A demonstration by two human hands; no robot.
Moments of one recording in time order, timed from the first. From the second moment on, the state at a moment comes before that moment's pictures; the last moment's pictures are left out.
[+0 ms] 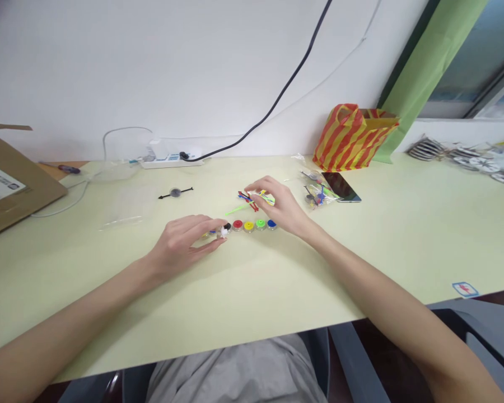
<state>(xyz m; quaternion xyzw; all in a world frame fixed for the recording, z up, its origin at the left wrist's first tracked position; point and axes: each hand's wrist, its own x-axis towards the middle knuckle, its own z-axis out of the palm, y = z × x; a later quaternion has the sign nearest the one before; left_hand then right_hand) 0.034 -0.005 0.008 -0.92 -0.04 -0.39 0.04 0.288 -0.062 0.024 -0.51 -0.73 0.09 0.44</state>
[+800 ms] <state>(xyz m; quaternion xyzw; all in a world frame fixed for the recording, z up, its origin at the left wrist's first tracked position) 0.032 -0.006 0.007 -0.88 -0.08 -0.46 0.05 0.292 -0.082 0.052 -0.54 -0.79 0.04 0.29</state>
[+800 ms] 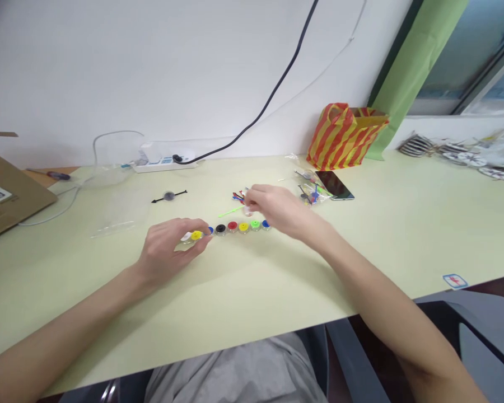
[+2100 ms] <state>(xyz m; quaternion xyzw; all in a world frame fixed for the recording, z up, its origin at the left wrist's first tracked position) 0.032 -0.005 0.003 -0.91 -0.10 -0.39 0.05 0.338 -0.078 0.059 -0.67 -0.72 0.17 0.06</state>
